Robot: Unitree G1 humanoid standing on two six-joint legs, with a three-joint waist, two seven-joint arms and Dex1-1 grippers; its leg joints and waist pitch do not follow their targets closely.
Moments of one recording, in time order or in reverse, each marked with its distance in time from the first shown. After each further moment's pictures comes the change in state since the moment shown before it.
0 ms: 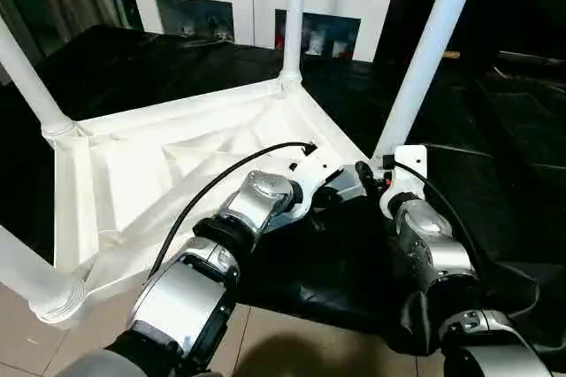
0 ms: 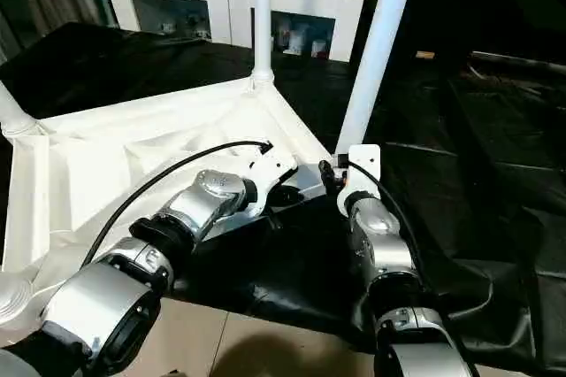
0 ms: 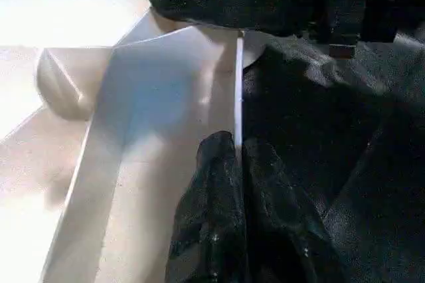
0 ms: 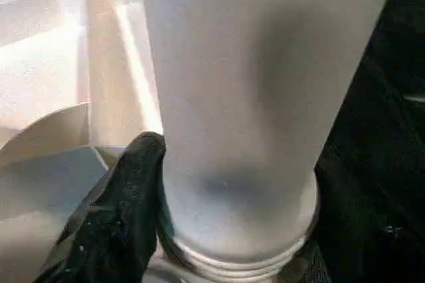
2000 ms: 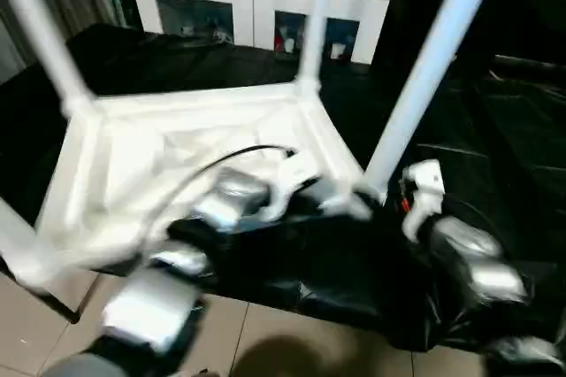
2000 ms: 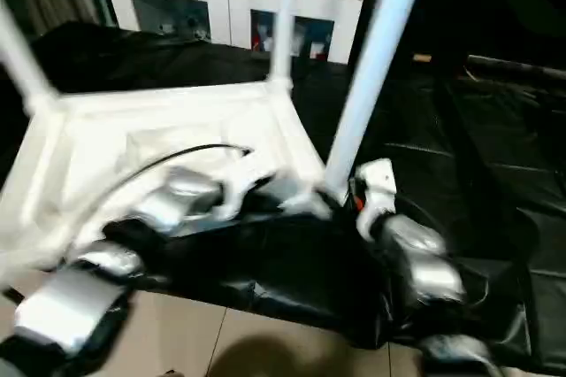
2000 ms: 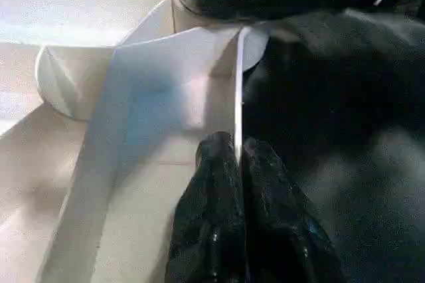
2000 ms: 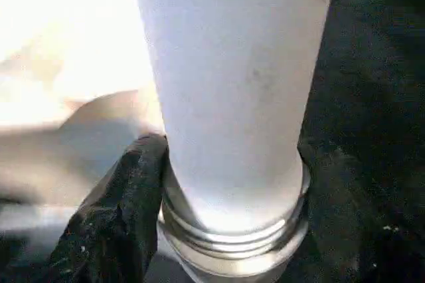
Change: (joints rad) left arm 0.008 0.010 0.017 0.007 0.003 -0.014 -0.050; right arm 0.046 -0.049 -0.012 -0.057 0.064 0.051 0.137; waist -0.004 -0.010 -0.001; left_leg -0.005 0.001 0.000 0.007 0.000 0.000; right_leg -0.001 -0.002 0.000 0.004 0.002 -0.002
